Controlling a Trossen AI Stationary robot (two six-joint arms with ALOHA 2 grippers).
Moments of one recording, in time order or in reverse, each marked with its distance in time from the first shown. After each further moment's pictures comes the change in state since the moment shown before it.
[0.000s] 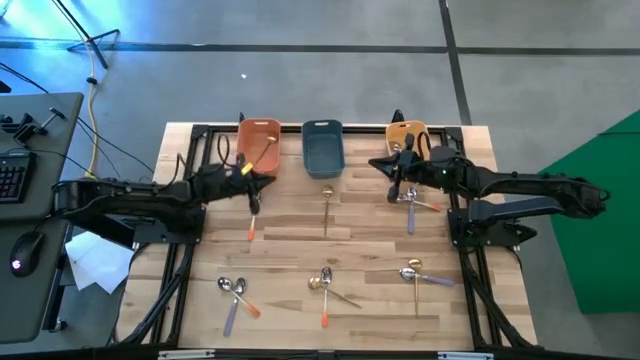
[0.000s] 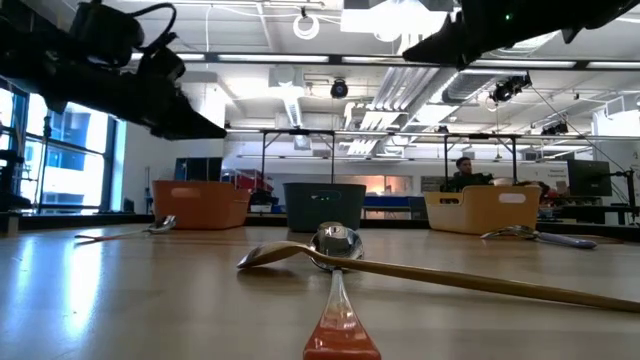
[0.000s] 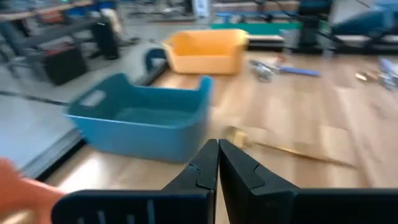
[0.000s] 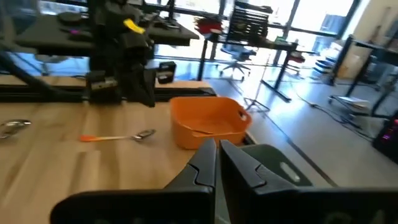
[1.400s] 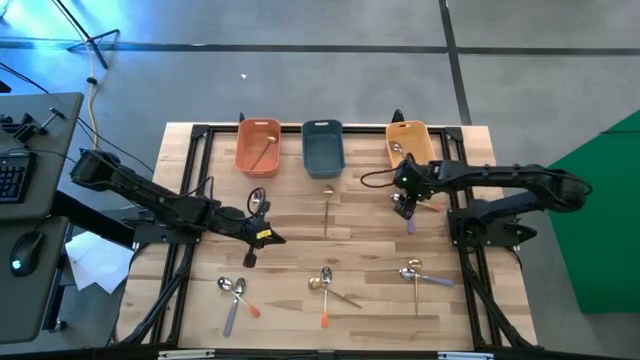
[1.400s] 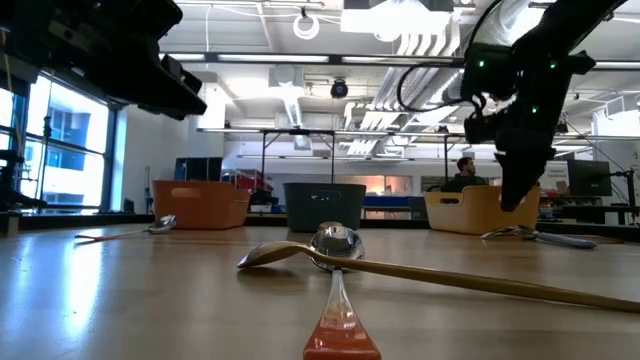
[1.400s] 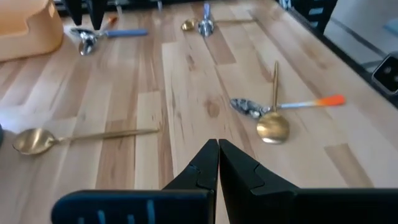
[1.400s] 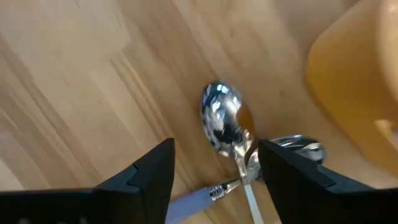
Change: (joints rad) left arm -0.581 0.203 0.234 -0.267 -0.069 -0.087; right arm -0.145 0.274 -0.002 -0.866 -0.062 0.370
